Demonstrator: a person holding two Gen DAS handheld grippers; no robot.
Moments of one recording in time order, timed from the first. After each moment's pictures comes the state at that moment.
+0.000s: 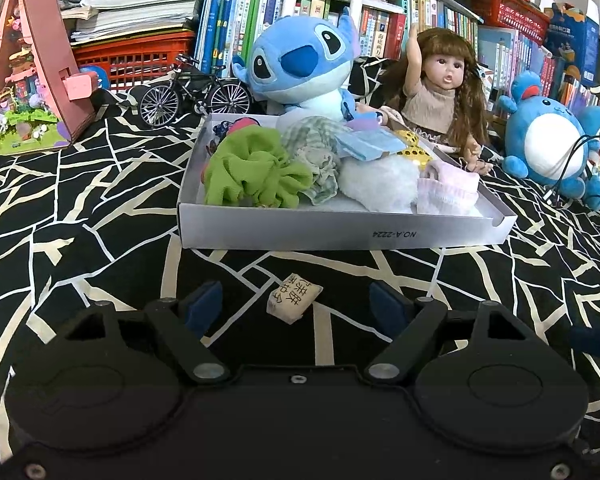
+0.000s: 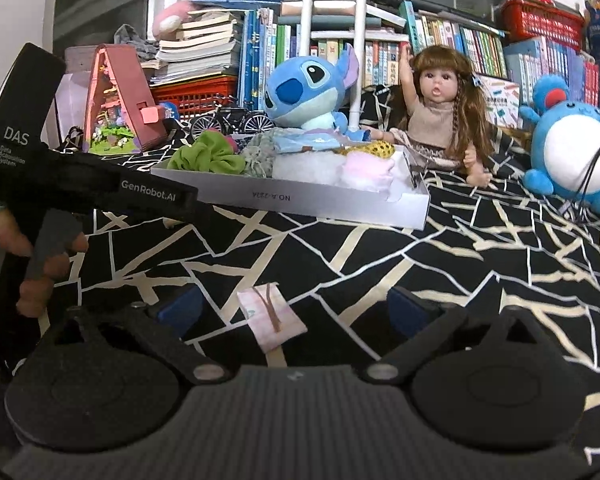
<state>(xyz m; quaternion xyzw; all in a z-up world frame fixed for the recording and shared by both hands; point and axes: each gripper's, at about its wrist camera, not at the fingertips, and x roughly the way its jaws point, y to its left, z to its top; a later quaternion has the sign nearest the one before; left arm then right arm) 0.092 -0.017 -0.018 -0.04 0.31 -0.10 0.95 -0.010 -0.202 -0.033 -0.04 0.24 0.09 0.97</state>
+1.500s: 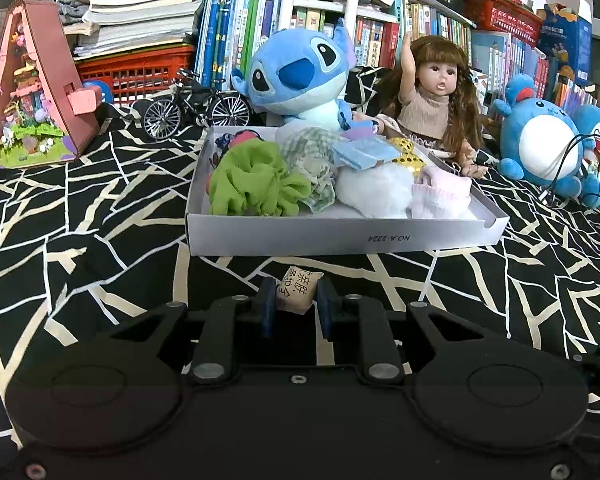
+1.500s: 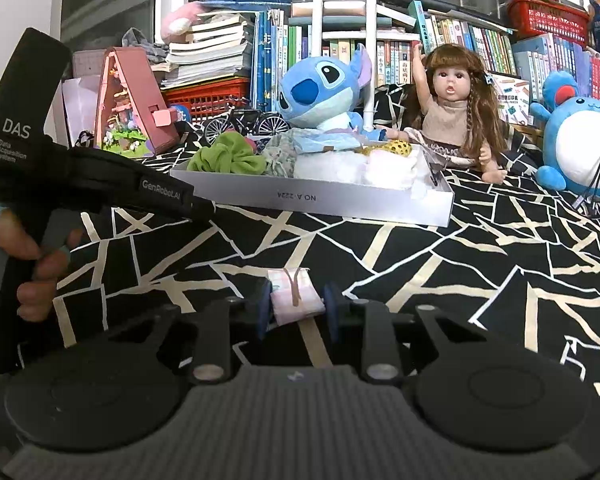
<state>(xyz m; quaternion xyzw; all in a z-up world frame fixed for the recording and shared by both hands) 0.079 -0.015 -0.010 -0.03 0.29 -0.10 0.95 -0.011 -0.186 -0.034 -0.03 0.23 0.11 0.97</state>
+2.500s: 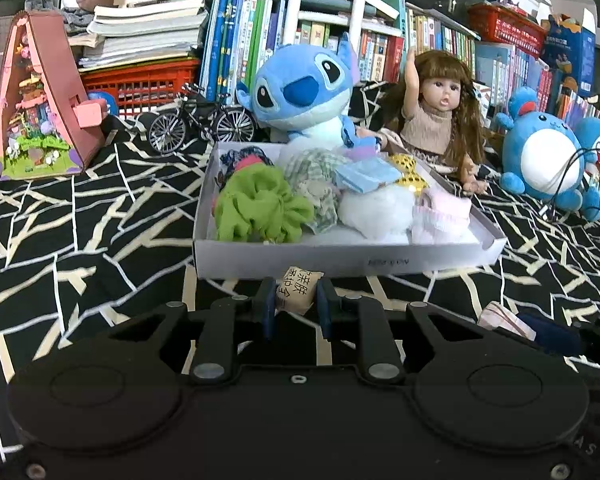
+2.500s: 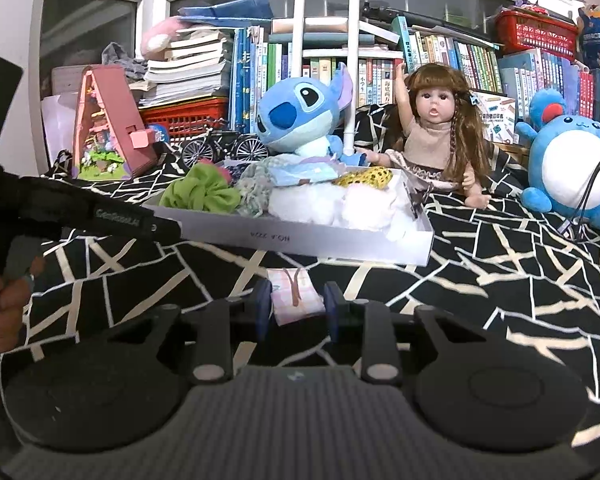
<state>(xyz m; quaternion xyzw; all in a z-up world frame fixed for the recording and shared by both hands) 0.081 -0.011 0.009 -0.04 0.29 -0.10 0.95 0.012 -0.192 -0.012 -0.03 0.22 0.08 0.97</state>
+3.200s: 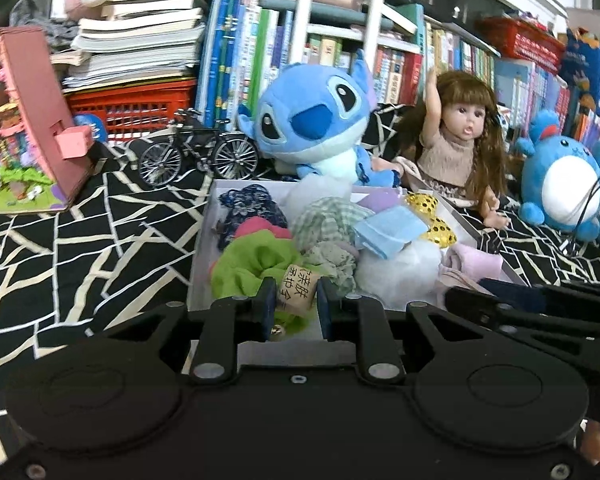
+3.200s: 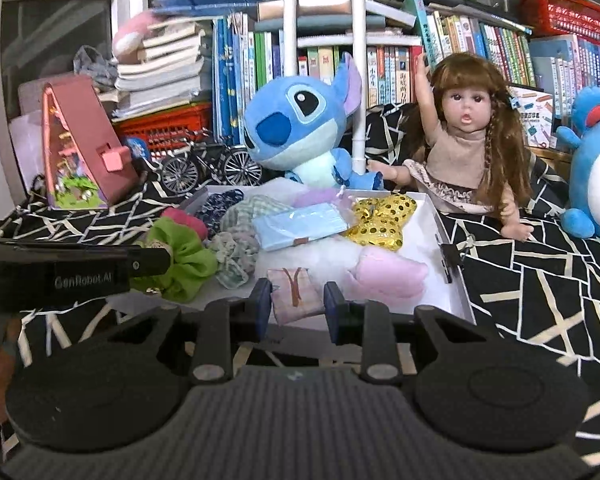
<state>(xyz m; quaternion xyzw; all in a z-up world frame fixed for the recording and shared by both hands) 0.151 -0.012 0.025 -0.04 0.28 -0.09 0.96 0.126 -0.183 0.010 -0.01 0.26 0.09 0.96</state>
